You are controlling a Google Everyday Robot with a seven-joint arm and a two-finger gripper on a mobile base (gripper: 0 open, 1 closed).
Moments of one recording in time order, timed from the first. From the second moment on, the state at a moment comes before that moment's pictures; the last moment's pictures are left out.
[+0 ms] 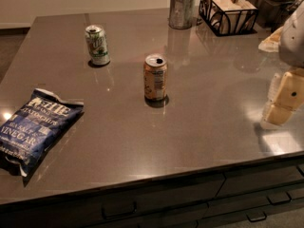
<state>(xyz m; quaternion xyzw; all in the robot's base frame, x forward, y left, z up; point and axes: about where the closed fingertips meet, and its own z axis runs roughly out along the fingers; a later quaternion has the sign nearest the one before) 0.438 -0.217 0.976 -0.60 0.78 -0.03 0.16</state>
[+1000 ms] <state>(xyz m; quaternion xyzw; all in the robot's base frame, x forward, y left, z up) 0.524 -0.138 0.973 -0.60 0.78 0.00 0.18</state>
